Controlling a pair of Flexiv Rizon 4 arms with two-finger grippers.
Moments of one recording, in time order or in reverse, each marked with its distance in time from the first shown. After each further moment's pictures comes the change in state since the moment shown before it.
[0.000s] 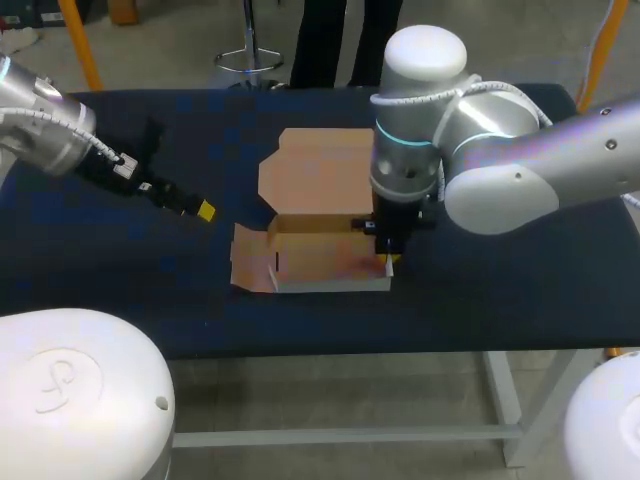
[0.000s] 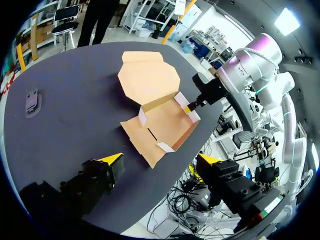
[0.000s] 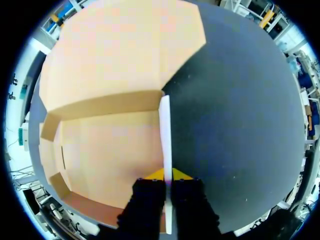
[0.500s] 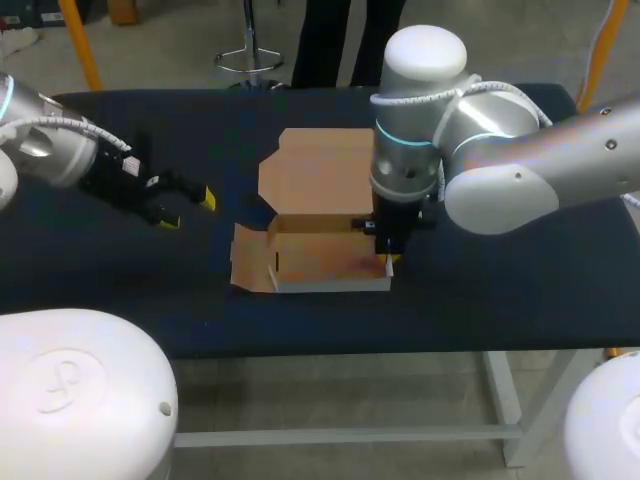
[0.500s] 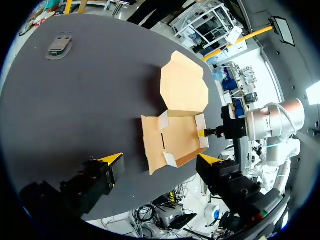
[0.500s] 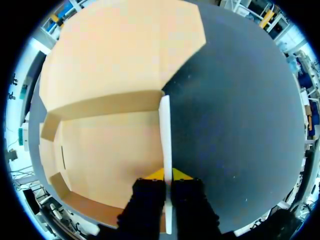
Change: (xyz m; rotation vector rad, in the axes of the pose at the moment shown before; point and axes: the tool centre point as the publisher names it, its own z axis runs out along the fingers) left arm -0.026 -0.001 0.020 0.066 -0.031 -0.460; right arm 0.000 0.000 0.000 0.000 0.000 0.000
